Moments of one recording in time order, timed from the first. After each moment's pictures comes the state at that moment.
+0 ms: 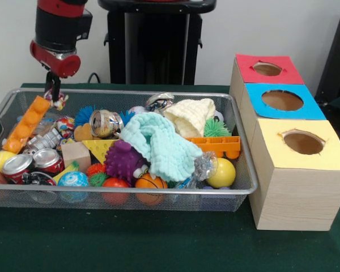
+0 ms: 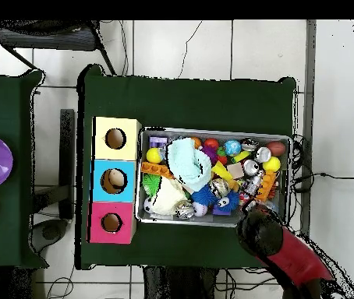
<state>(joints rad) -0.53 -0.60 -0.22 1.93 0.05 0.06 1.79</state>
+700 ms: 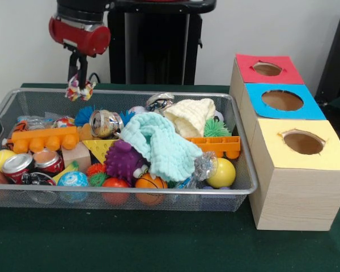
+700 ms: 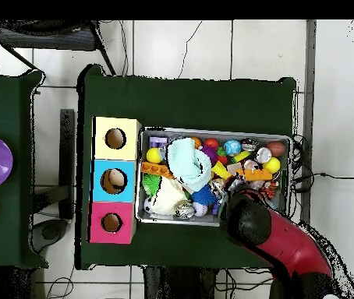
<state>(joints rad) -0.46 -0.80 -0.11 1.92 0.05 0.19 1.79</state>
